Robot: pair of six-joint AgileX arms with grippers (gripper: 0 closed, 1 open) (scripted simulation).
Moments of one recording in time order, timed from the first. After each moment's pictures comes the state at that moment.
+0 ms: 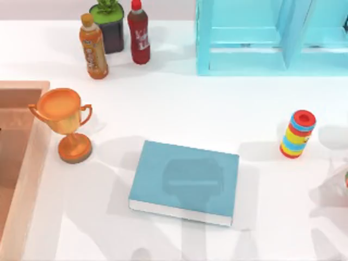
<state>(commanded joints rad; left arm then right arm) 0.27 1.97 1.27 -0.86 0.00 0.29 0.00 0.00 0.00 0.00 0.00 0.00</state>
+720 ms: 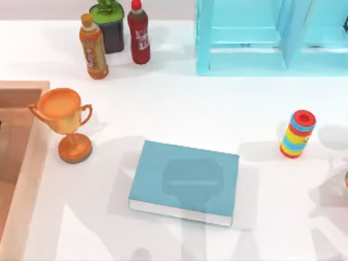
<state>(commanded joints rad) 0.25 1.96 1.30 -0.87 -0.01 0.27 0.00 0.00 0.00 0.00 0.00 0.00</state>
